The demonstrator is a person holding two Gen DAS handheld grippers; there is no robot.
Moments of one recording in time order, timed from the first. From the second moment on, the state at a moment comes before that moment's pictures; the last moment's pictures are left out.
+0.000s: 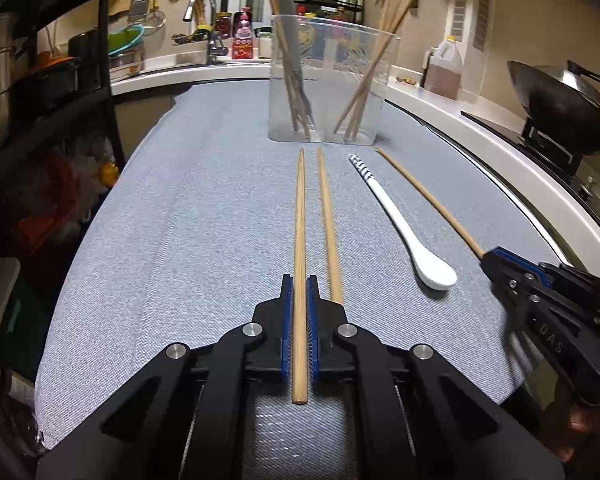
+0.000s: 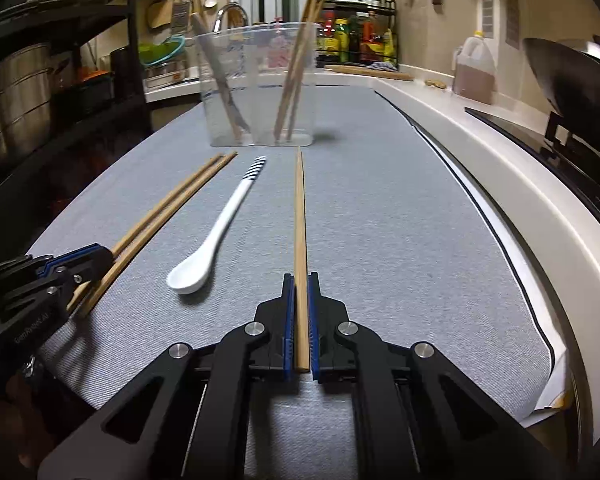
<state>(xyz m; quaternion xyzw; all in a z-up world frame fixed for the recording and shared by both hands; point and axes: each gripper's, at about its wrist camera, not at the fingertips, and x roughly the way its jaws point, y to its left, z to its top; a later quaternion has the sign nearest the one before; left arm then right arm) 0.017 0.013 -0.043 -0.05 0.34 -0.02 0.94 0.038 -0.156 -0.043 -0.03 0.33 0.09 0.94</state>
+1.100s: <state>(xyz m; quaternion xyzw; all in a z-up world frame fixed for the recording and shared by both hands) 0.014 0.011 -0.046 -0.05 0.32 0.01 0.95 0.038 -0.158 -0.044 -0.04 0.32 0.09 0.94</state>
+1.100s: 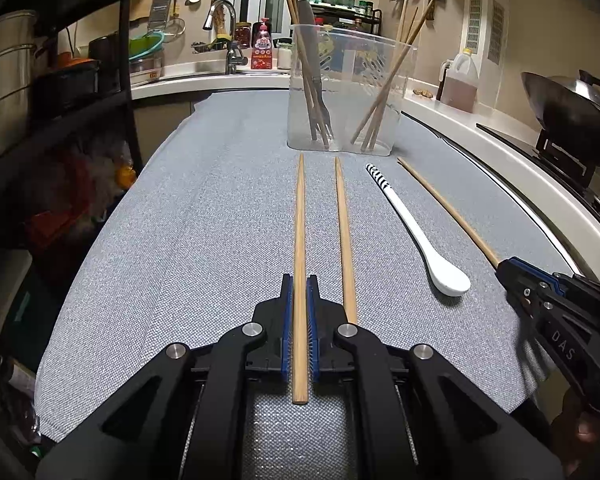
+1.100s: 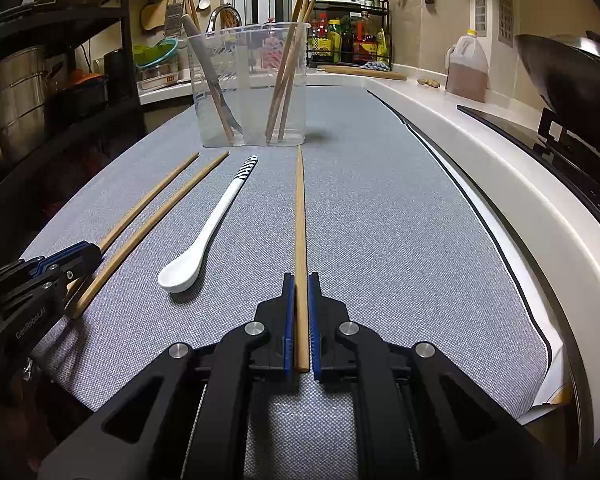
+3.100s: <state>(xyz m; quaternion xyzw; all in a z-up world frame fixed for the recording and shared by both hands) -0.006 0.018 0.028 -0.05 0.22 0.00 0.97 0.018 -0.163 0.055 -0.02 0.23 0.09 0.97</state>
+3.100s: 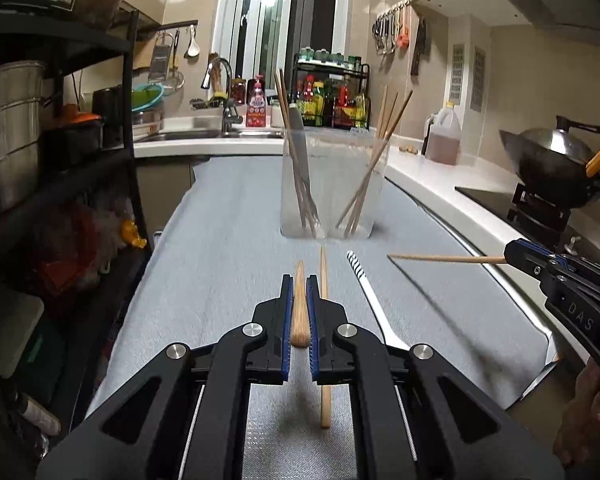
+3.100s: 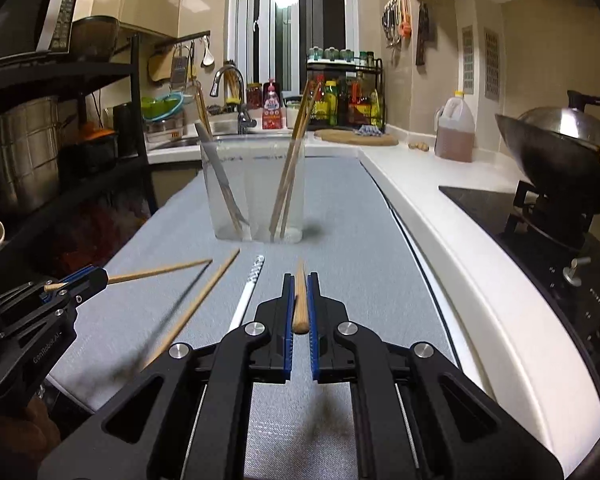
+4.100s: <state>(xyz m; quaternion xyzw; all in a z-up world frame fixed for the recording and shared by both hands) 0.049 0.043 0.154 -0.06 0.23 -0.03 0.97 0.071 -0.136 0.175 -0.02 0.23 0.15 0.96</state>
